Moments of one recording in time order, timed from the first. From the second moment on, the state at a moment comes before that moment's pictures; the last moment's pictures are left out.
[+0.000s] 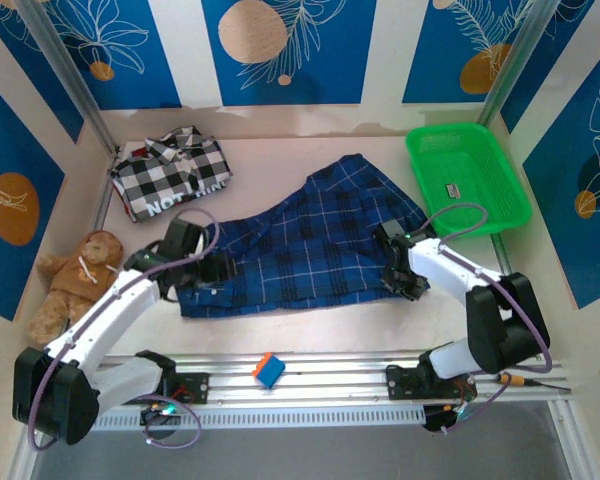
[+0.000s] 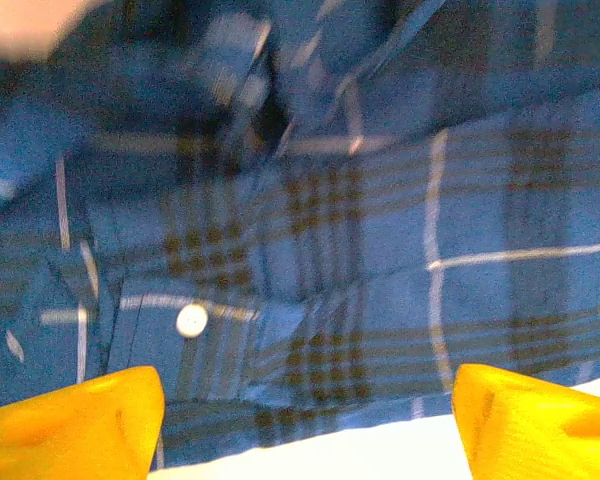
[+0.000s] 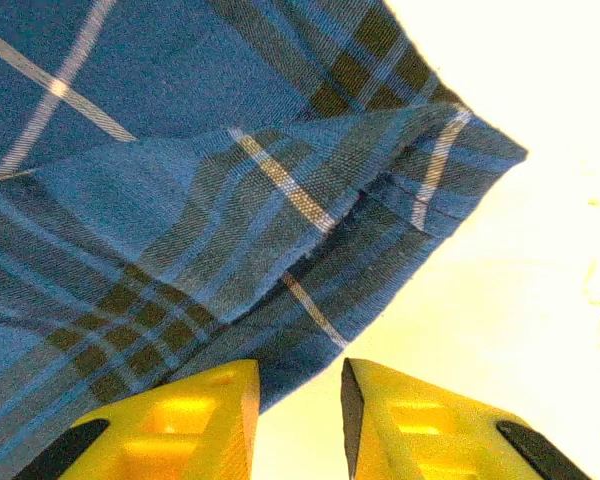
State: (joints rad) left arm -0.37 1.11 0.84 -0.77 0.10 -0.54; right arm 0.35 1.41 0.81 -0.95 0.24 0.96
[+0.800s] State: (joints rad) left arm -0.51 1.58 1.18 -0.94 -0.03 -0.21; right arm 0.44 1.59 1.02 -0.77 0.10 0.72
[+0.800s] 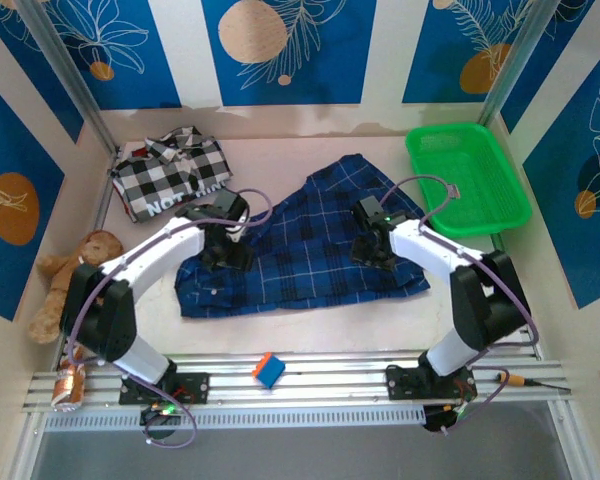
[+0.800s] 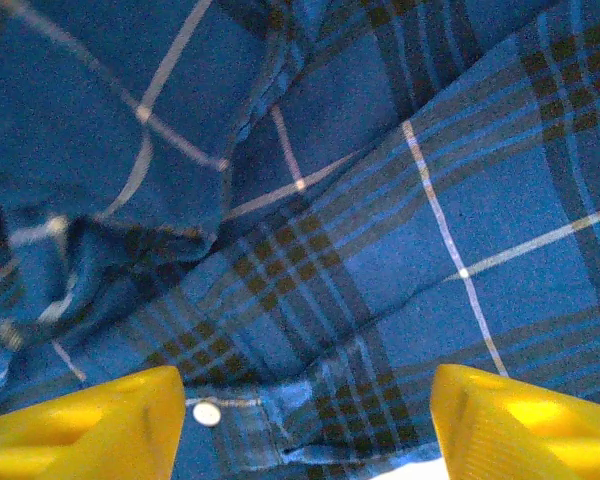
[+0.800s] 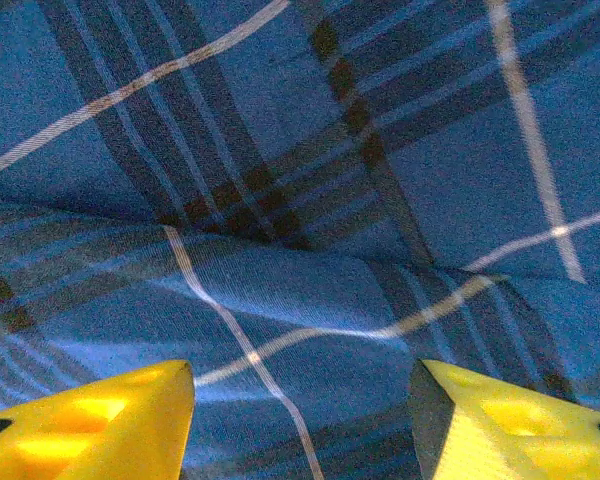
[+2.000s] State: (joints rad) left arm -0.49 1.93 1.49 -0.97 -0.37 -0.03; right arm 0.44 1.66 0.94 -0.71 0.09 0.74
